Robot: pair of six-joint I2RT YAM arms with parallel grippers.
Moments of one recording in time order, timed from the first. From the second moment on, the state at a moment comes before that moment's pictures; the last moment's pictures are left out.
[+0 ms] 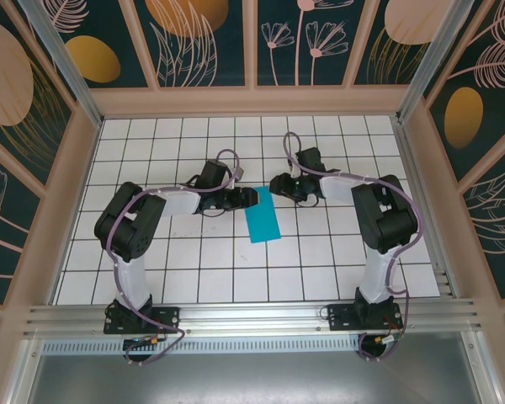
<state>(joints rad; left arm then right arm) -0.52 1.92 1.02 0.07 0.53 -0.62 0.40 1.91 1.10 -0.14 -0.43 0.56</state>
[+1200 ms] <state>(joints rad) -0.52 1.90 1.00 0.06 0.49 -0.61 0.44 1.98 1.13 -0.14 -0.57 0.53</state>
